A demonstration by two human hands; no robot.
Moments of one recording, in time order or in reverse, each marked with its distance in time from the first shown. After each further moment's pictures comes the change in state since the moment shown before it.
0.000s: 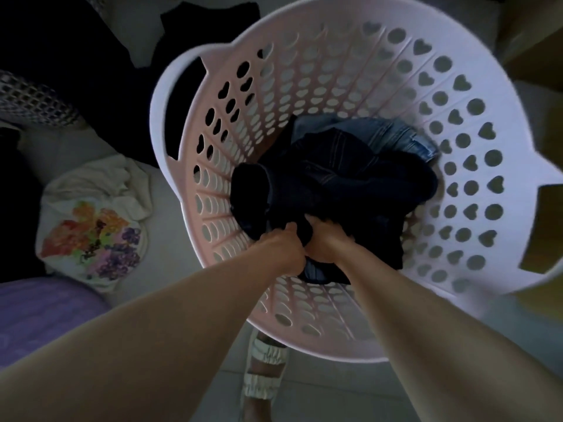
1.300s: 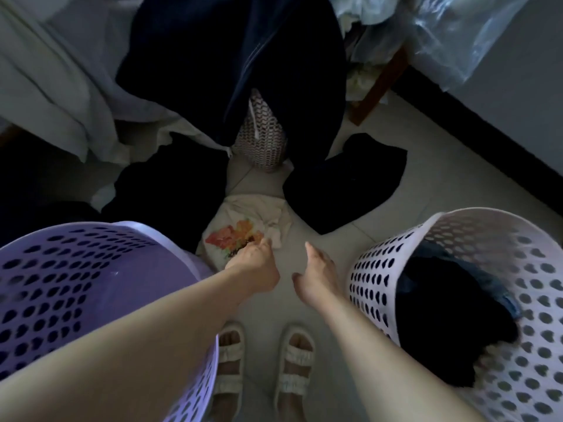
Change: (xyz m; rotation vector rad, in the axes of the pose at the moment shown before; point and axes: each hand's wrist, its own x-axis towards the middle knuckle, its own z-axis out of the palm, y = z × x) left_hand -0.216 -0.310 -0.088 -0.461 0.448 -0.164; right_hand -0.201 -0.328 0.066 -0.120 0.287 -0.352
